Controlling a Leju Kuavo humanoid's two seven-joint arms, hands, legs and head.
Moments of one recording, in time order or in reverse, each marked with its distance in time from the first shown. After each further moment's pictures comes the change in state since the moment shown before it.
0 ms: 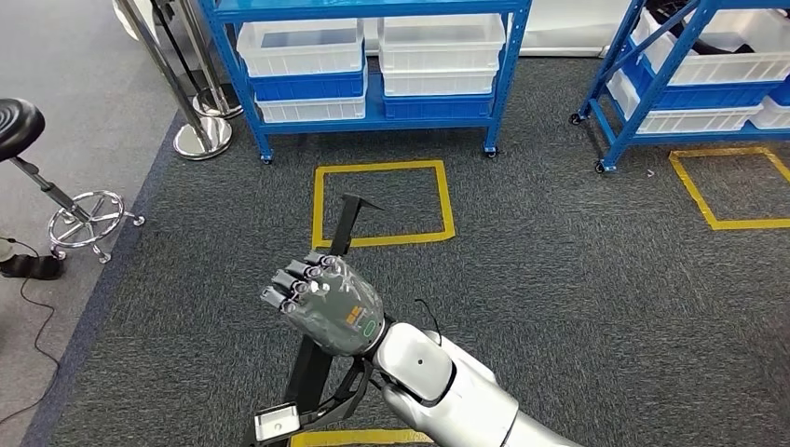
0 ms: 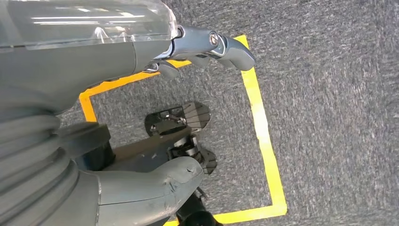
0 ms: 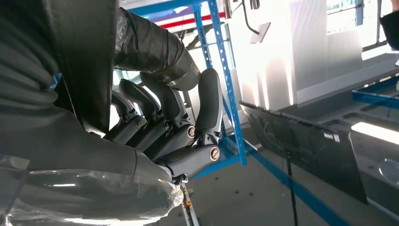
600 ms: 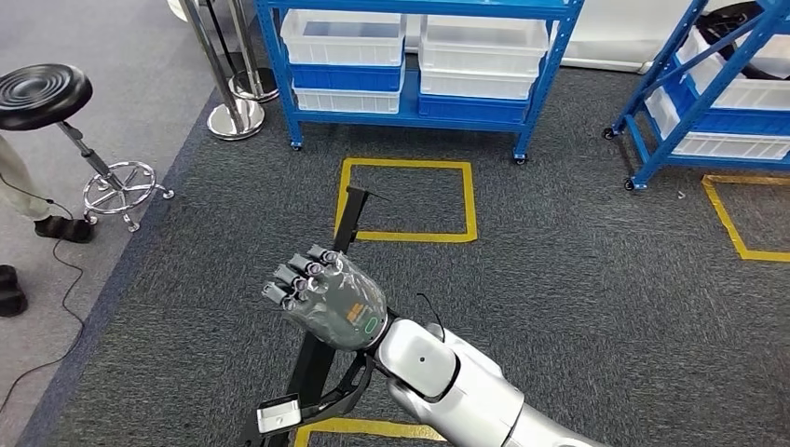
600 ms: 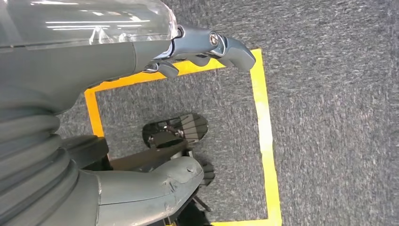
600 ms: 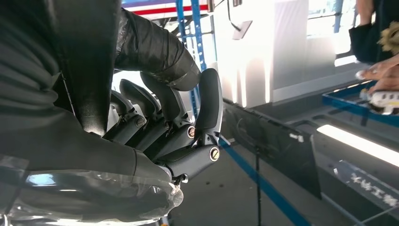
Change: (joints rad) left arm -0.002 0.000 -0.004 0.000 0.002 0.001 -0.002; right arm -0.020 -0.030 0.007 -0.021 0.097 0.002 0.051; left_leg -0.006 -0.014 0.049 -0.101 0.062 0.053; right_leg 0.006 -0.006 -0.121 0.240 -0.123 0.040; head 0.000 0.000
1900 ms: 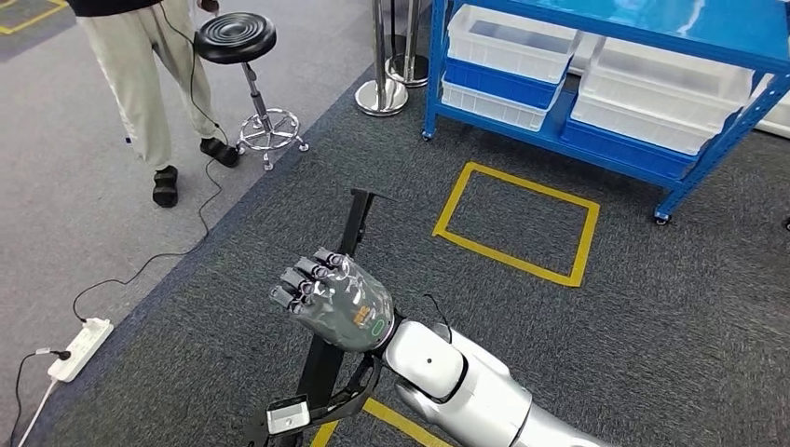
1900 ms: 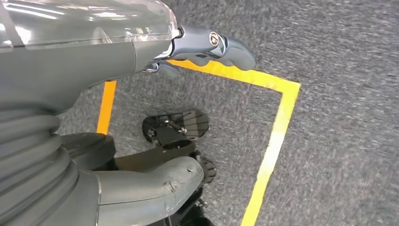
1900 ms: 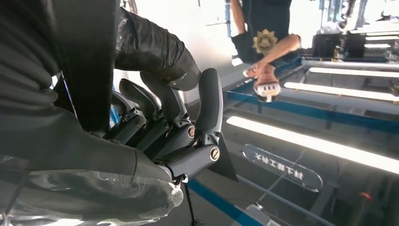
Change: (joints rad) left arm -0.002 -0.005 -0.009 0.000 -0.002 0.001 -0.006; right arm -0.008 -0.026 0.008 -0.024 0.017 0.004 0.003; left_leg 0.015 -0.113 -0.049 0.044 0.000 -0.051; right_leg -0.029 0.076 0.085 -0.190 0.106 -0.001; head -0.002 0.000
